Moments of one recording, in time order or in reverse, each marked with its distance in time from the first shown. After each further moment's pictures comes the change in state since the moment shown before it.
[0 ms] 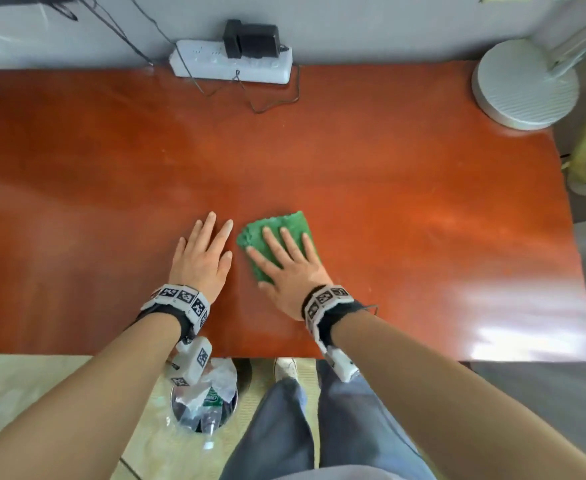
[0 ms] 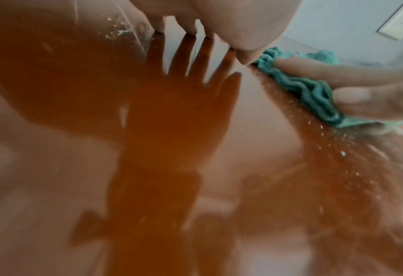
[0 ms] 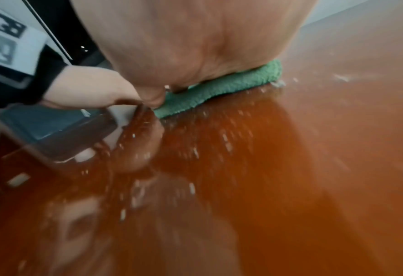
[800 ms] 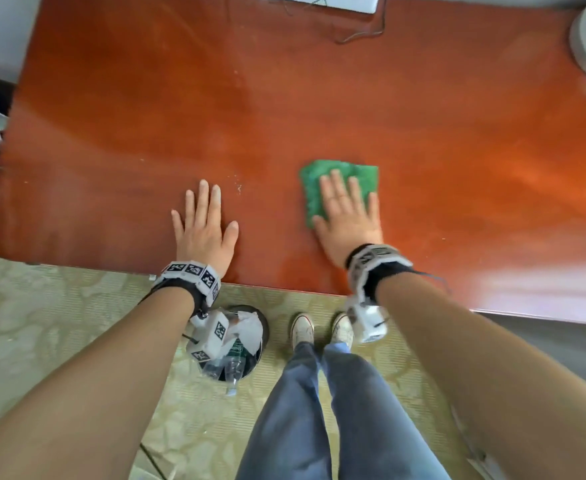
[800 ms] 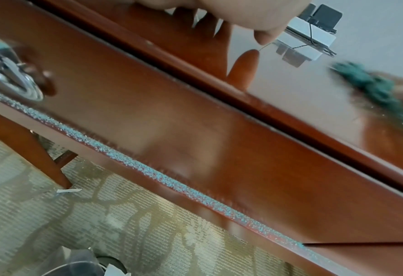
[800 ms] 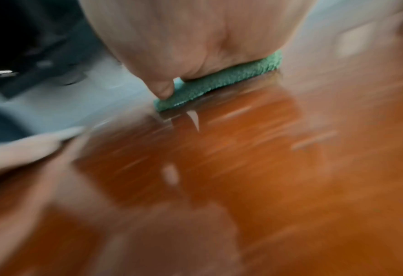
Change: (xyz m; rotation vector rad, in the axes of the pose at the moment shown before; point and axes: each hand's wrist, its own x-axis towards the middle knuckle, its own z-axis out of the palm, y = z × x) left_hand -0.075 -0.101 0.035 -0.109 0.077 -0.201; right_hand 0.014 -0.059 0.023 0.131 0.220 0.302
